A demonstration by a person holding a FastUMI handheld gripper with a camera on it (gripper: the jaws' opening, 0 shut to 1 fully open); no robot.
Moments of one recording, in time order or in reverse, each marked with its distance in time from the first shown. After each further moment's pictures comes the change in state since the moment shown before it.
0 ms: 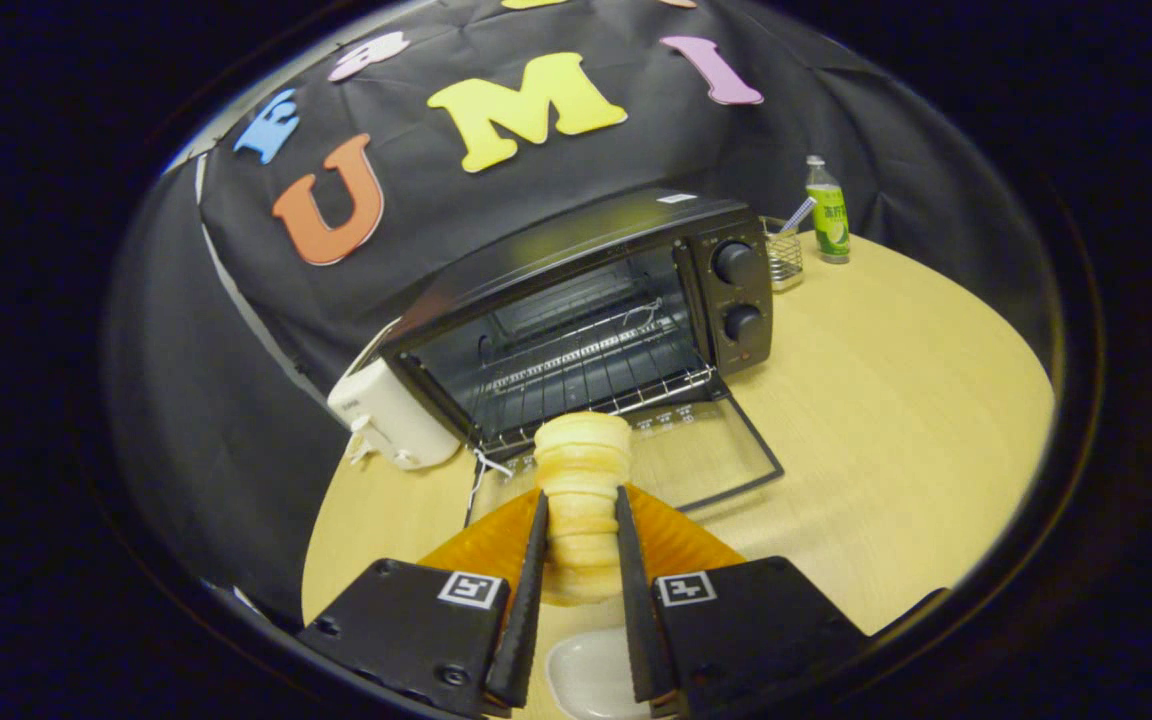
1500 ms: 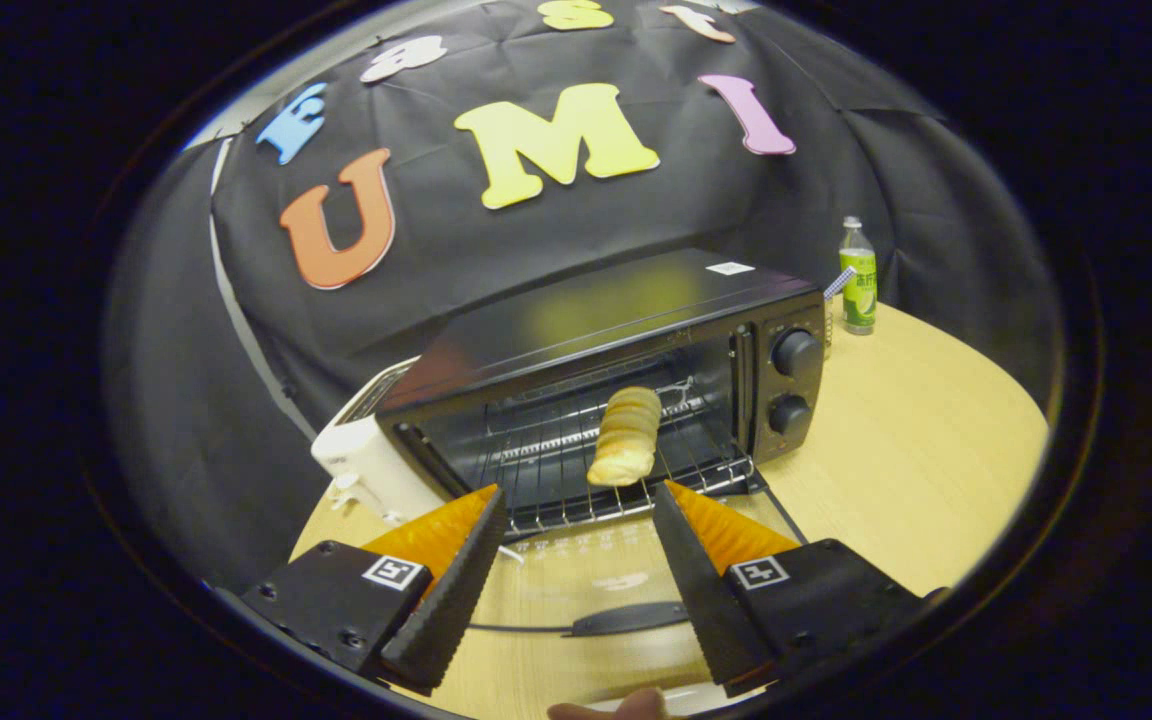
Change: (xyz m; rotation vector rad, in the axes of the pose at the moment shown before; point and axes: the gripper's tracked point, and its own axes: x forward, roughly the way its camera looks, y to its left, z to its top) arm 0.002 0.031 0.034 -0.148 -0.155 -0.002
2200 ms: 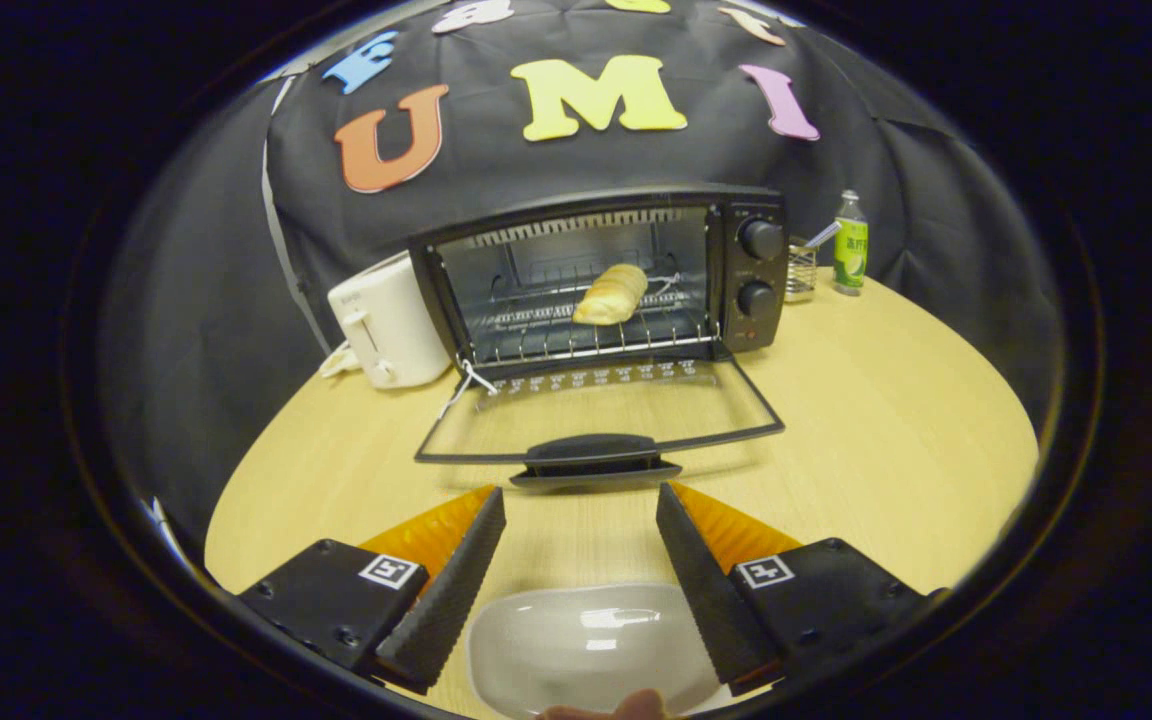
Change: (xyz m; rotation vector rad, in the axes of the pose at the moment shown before) arm -0.030 -0.042 -0.123 -0.169 0.160 -0.017
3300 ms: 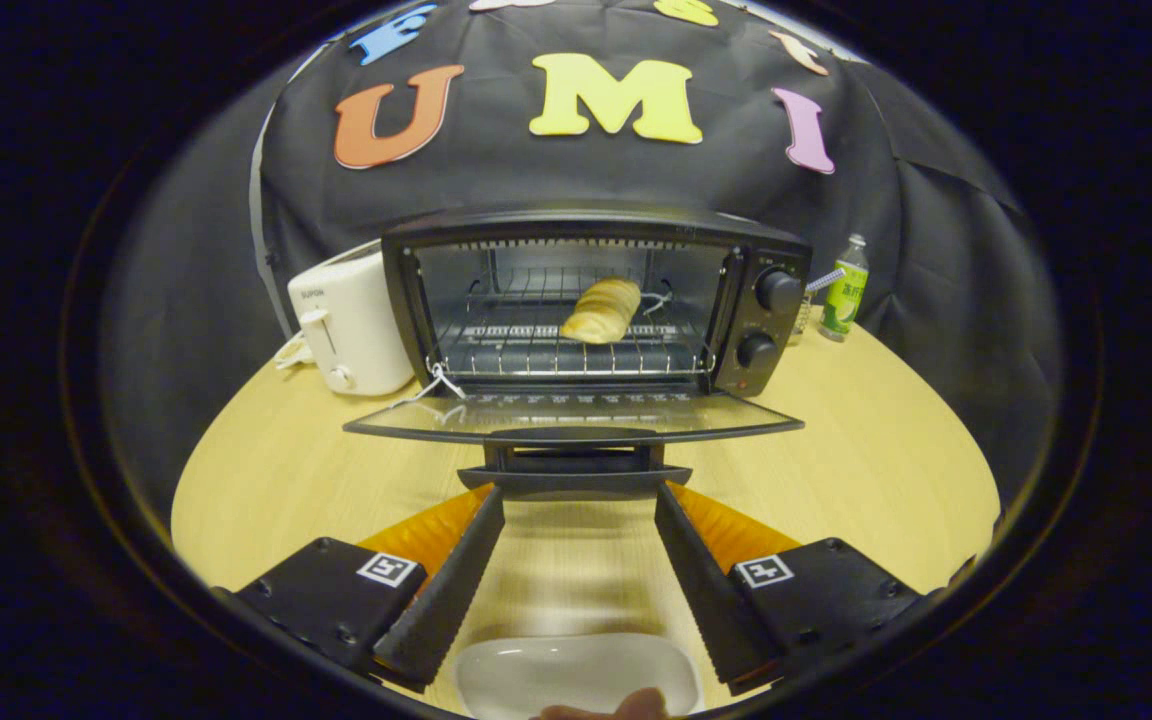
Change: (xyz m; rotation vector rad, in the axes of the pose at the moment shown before) arm 0.010 -0.002 0.047 -0.079 -0.042 -0.119
